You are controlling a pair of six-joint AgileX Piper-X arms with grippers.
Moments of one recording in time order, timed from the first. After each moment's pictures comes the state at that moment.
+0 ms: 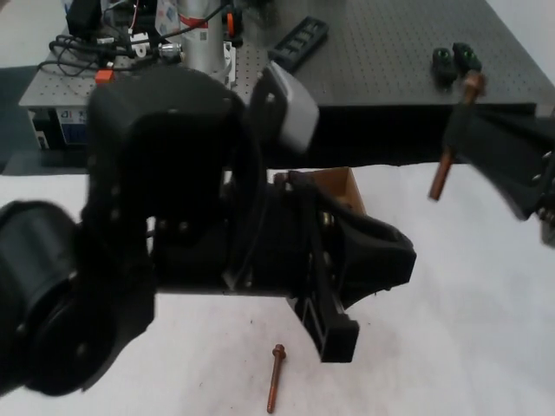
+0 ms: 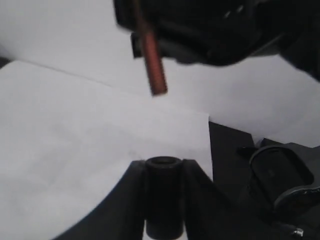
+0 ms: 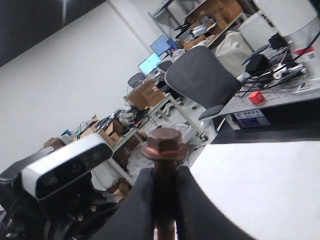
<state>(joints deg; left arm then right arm) -46.1 68.7 -45.1 -6.9 38.6 -7.2 6.3 37.6 -27.6 -10.2 -35.3 36.3</state>
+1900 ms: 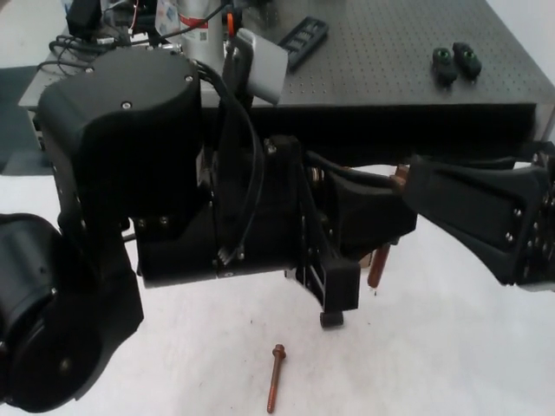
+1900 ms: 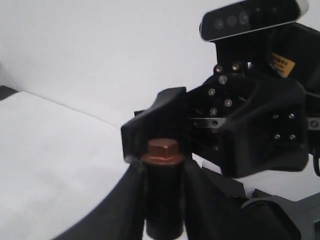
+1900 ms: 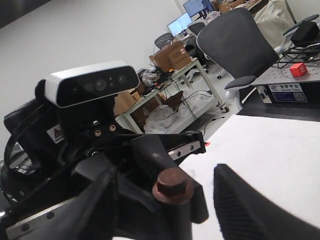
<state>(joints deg) -46.1 67.9 -44.2 -15.0 34.4 -17.6 15.5 38.6 -27.5 -8.2 -37.1 28.7</state>
